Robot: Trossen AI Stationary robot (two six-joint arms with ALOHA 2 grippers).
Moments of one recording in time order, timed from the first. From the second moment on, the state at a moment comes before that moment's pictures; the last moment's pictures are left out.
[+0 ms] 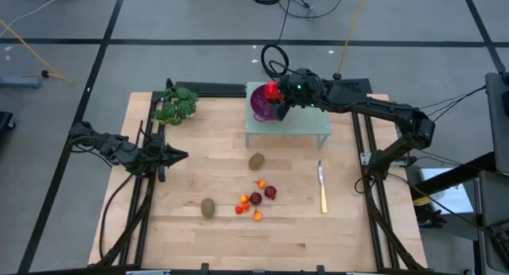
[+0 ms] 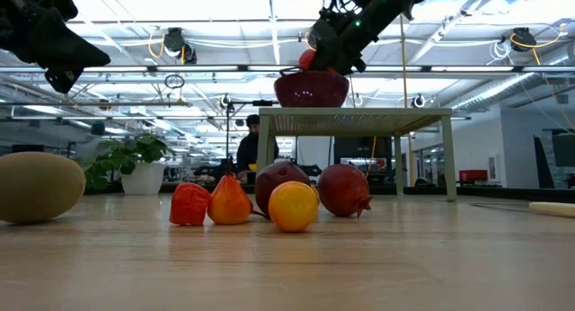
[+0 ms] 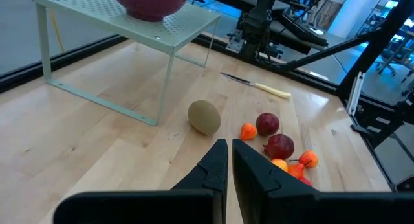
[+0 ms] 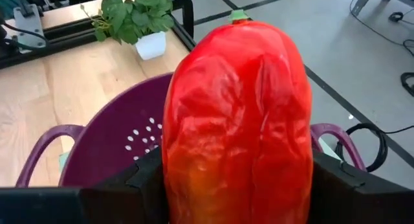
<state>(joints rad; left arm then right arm) -0.44 0.08 0.32 -0.53 -0.55 -0.47 -0.44 1.53 1.32 -0.35 0.08 0.03</state>
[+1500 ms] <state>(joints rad) -0.44 0.08 0.32 -0.53 -0.55 -0.46 -0.37 1.48 1.32 -0.27 0.12 -0.04</state>
